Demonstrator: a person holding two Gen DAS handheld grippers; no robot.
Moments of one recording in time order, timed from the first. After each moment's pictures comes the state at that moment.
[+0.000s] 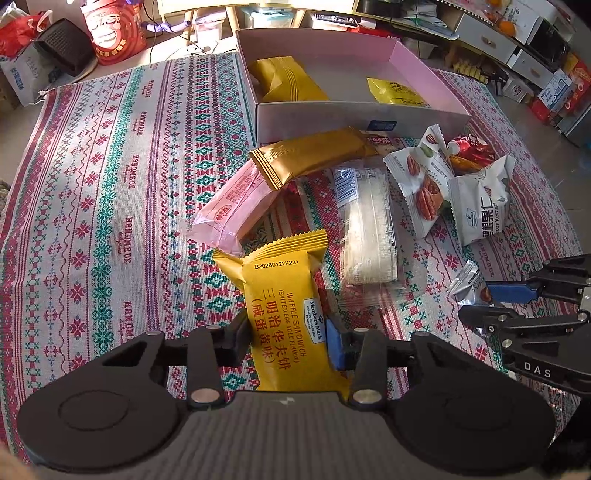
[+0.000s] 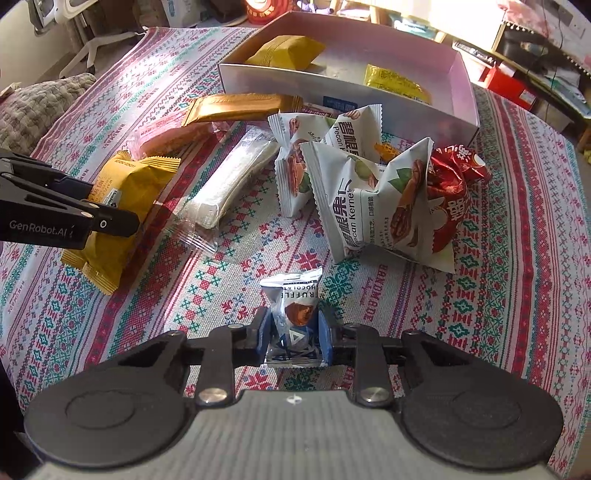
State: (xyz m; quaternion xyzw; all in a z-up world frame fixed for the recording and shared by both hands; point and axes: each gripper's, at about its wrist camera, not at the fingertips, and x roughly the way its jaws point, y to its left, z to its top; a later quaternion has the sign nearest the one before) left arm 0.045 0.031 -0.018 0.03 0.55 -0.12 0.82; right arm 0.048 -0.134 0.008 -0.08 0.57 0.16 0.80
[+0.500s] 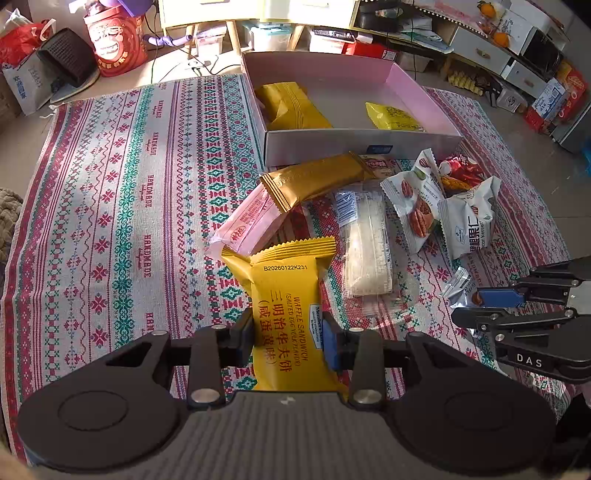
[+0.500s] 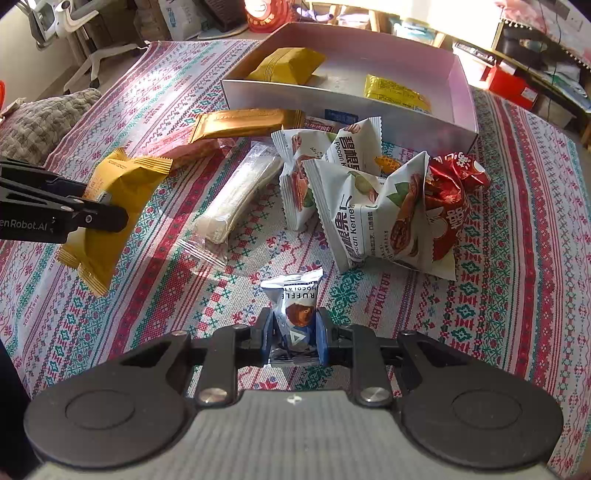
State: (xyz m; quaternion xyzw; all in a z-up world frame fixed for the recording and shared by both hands) left arm 0.042 0.041 0.002 0.02 0.54 -0.13 0.83; right arm 0.048 -0.139 0.019 -0.06 0.56 0.17 0.81
